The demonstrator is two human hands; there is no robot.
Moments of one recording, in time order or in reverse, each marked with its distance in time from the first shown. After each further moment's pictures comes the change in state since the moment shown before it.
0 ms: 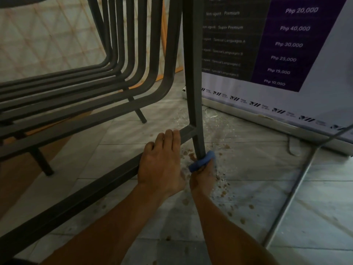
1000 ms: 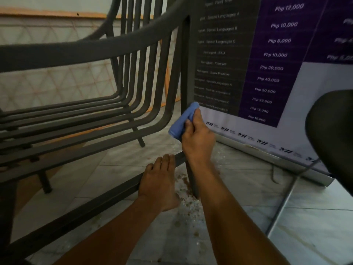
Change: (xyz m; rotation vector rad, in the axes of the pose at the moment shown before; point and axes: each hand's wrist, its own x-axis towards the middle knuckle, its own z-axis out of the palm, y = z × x) left_hand 0.000 0.002 -0.022 -0.034 -0.121 -0.008; right_hand 0.000 -0.221 -0.108 0.119 0.232 -0.621
